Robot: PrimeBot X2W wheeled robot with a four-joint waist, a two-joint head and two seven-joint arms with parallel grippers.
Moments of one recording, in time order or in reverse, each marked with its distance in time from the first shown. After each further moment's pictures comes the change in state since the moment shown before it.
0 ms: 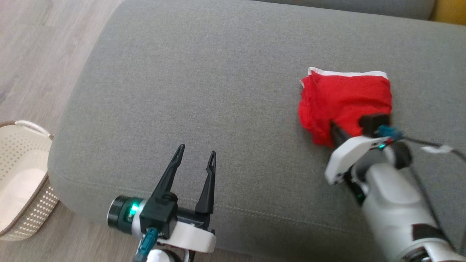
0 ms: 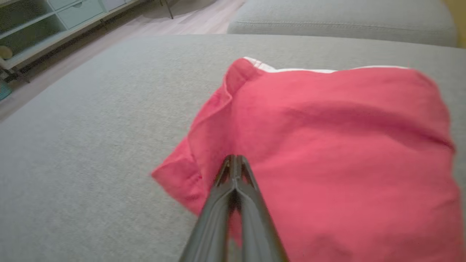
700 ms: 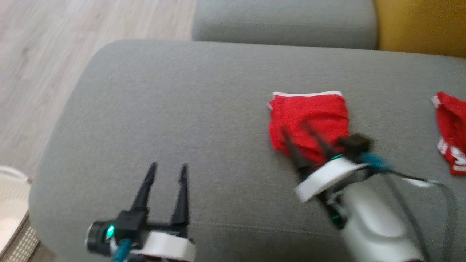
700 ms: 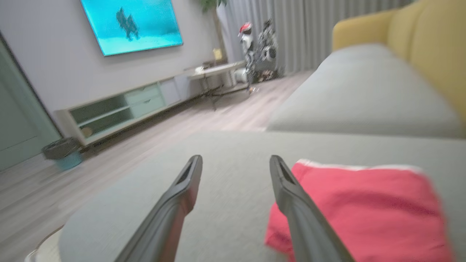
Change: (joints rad) left arm 0.090 -0.001 0.093 -0.002 -0.057 0.009 0.000; right arm 0.210 0.049 0.218 -0.366 0.204 0.000 -0.105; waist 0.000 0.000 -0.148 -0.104
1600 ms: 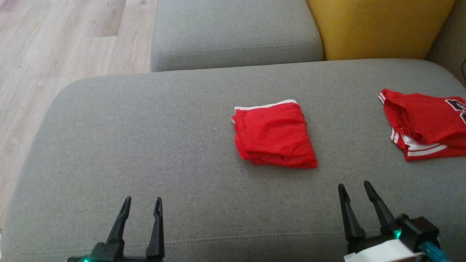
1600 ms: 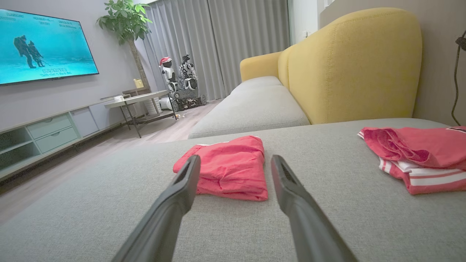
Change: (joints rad) left arm 0.188 0.000 0.167 -0.026 0.047 -0.089 0.000; right arm 0.572 0.001 -0.358 -0.532 -0.223 0.000 -0.001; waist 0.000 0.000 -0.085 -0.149
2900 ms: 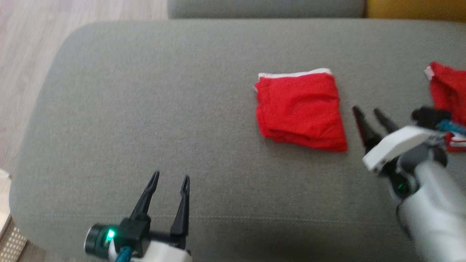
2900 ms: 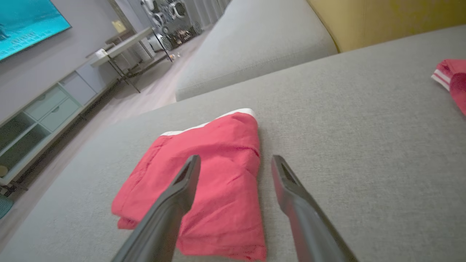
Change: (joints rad) left arm -0.114 -0.001 -0.104 0.032 0.018 -0.017 0.000; right arm -0.603 -0.183 0.135 0.521 0.433 0.000 0.280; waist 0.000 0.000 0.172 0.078
